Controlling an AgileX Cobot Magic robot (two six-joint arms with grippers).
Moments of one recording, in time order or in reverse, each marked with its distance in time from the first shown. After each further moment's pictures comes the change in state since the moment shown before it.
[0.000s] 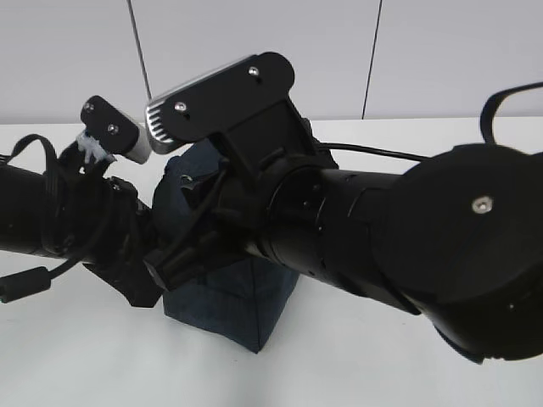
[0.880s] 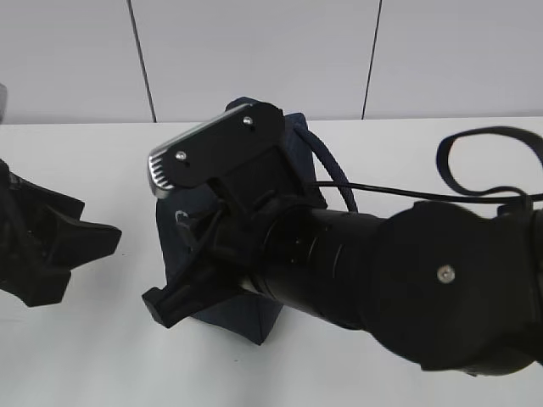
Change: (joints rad) left arm 0.000 -0.418 0.134 0.577 -0.051 -0.756; right arm 0.000 0.046 0.040 -0.229 0.020 0.264
